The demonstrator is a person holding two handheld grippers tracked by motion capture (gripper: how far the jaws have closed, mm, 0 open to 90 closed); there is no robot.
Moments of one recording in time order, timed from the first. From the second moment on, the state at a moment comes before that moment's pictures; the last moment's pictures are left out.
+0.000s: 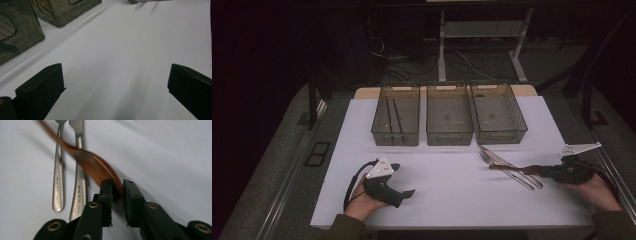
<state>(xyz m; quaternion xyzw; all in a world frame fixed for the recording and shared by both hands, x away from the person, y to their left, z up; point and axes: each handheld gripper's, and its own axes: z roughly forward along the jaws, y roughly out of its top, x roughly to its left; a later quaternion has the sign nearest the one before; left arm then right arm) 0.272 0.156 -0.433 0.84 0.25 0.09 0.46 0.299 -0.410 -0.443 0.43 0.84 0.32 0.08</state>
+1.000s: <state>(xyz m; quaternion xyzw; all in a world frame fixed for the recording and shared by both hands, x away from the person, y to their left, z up) 0.272 0.156 -0.433 0.84 0.25 0.09 0.46 0.299 -0.404 -0.428 0.44 0.82 0.35 0.08</state>
